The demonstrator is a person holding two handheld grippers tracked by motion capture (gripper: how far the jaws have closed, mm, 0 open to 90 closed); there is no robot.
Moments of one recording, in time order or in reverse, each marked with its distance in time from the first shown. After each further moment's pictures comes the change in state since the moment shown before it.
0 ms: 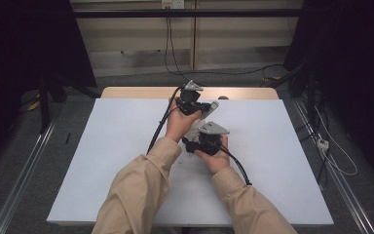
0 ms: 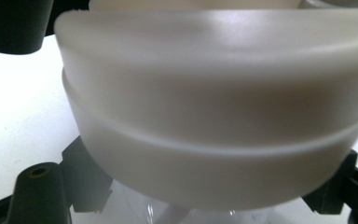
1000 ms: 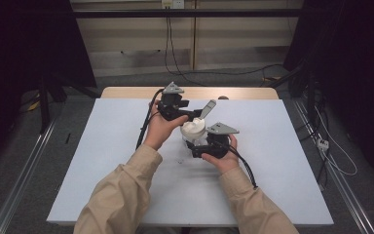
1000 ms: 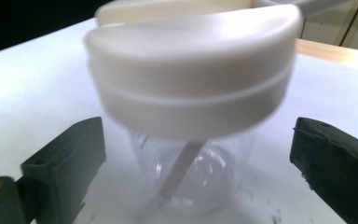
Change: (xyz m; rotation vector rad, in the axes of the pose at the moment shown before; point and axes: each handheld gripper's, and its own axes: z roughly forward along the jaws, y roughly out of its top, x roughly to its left) left arm 0.006 -0.024 -0.064 -0.064 0.013 -0.022; right arm -0.007 0.004 -0.034 0.066 0.048 0.058
